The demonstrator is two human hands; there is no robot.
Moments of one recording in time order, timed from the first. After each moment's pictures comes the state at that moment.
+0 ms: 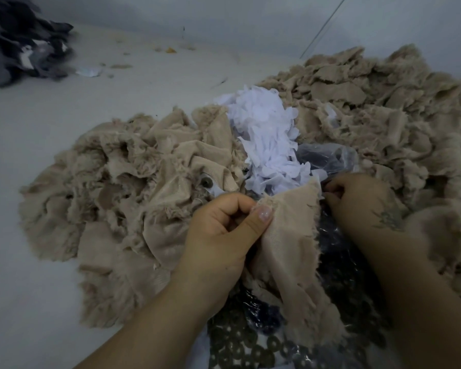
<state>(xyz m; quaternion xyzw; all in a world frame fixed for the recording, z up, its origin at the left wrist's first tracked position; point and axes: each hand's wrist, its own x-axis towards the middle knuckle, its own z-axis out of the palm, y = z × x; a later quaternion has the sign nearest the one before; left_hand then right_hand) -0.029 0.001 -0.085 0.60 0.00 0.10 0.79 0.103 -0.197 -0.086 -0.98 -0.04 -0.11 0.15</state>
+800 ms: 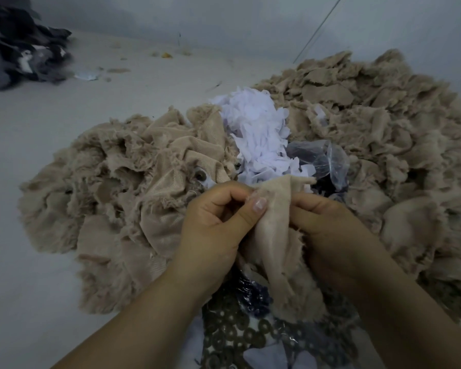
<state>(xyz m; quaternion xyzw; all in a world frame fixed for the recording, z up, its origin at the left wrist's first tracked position) -0.029 -0.002 -0.084 0.59 -0.09 0.16 0.78 0.002 -0.155 -0.056 -0.63 -0.03 0.22 0.75</state>
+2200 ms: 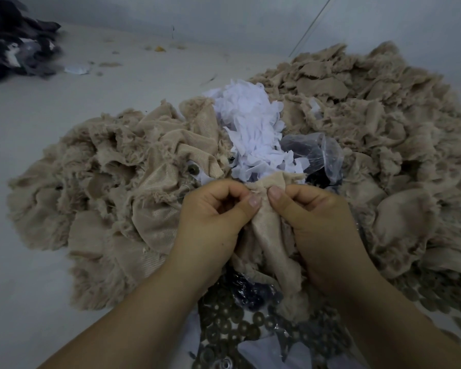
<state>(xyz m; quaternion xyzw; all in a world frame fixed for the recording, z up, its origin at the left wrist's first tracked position) -0.024 -0.006 -0.087 0.64 -0.02 0.16 0.75 -0.008 -0.146 -0.064 -0.69 -0.05 0.04 0.72</state>
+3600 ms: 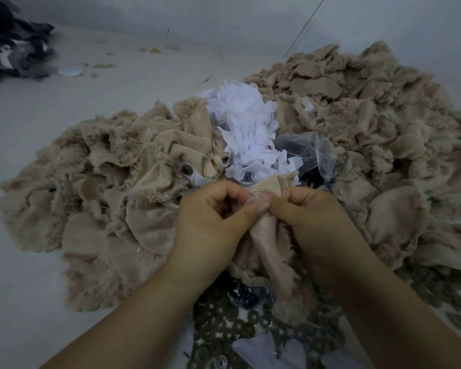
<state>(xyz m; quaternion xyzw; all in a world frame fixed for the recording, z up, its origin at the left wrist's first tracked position) -0.028 -0.011 -0.087 0.67 -0.04 0.20 0.71 -0.002 -0.153 -0.064 -0.68 -0.03 0.12 0.72</state>
